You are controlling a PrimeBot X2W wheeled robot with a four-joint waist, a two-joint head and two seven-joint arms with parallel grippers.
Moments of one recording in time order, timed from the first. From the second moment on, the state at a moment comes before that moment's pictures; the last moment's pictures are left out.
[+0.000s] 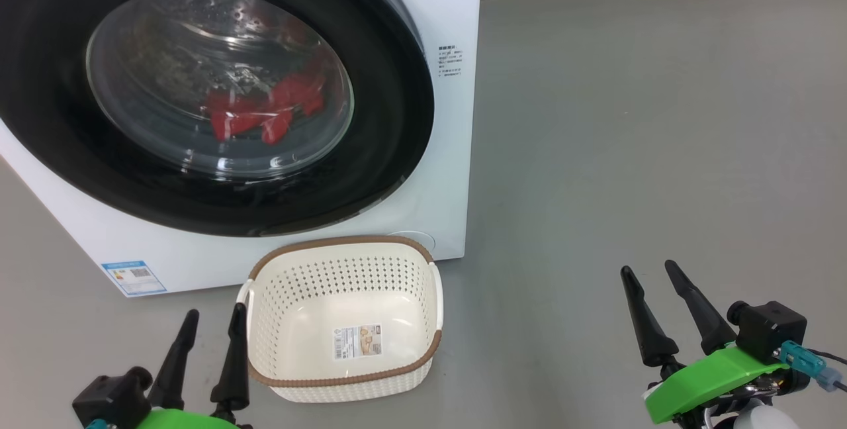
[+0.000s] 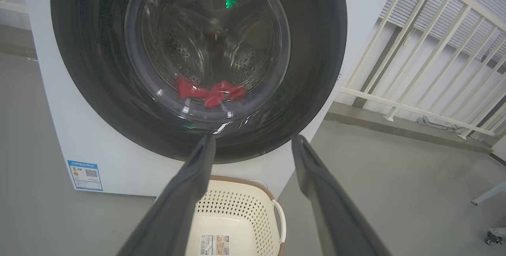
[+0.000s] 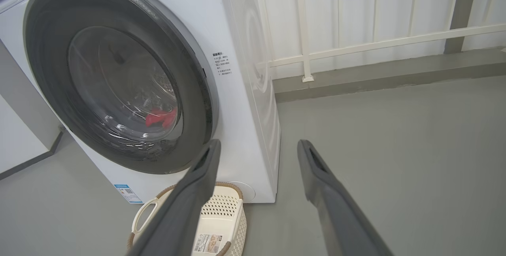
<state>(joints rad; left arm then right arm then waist) -0.07 0.05 0.02 0.26 -0.43 -0.12 -0.19 -0.07 -0.11 0.08 0.28 0.46 0.13 -0.19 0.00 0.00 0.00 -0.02</state>
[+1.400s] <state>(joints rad) -0.07 0.06 0.03 0.25 -0.23 -0.13 -0.25 -0.08 -0.12 0.10 0.27 0.29 0.13 -0.25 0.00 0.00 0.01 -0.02</state>
